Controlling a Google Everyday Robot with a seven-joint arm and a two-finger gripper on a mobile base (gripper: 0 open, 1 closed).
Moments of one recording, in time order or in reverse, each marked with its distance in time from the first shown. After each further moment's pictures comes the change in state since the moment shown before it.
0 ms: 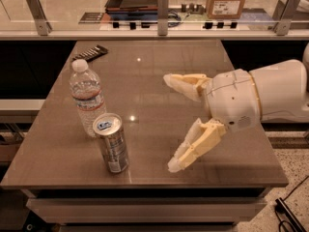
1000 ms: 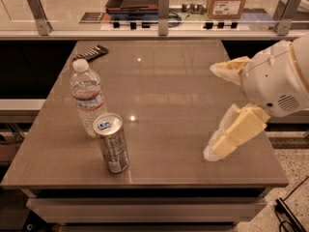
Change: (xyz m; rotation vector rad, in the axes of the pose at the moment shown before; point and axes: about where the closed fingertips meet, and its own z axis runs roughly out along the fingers) arm 0.021 -0.015 -0.080 0.199 0.466 0.100
